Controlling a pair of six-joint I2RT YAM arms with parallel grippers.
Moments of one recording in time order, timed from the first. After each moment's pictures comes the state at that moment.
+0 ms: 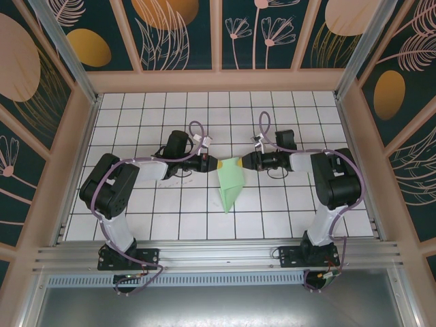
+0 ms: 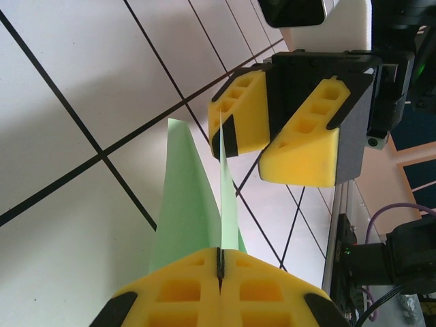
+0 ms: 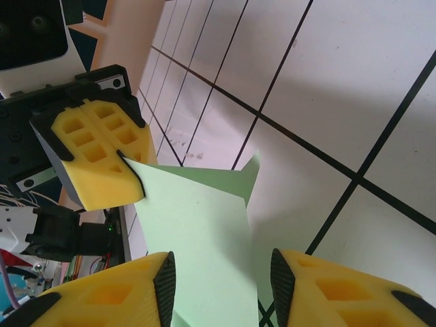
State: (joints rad) left arm -0.48 1.82 0.88 0.32 0.86 -0.50; right arm 0.24 1.81 0.84 0.09 -1.10 0.24
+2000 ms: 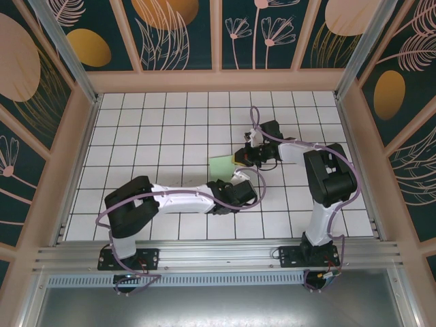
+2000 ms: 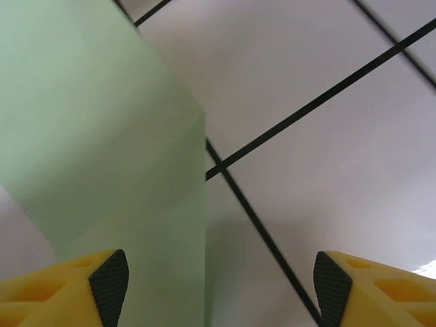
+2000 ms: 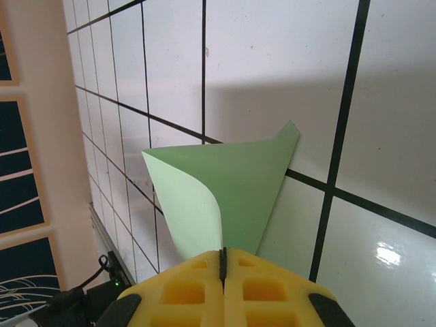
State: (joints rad) left arm -1.19 1.87 1.16 -0.48 -0.50 -0.50; right arm 0.35 1.87 1.06 -0.20 -0.83 0.55
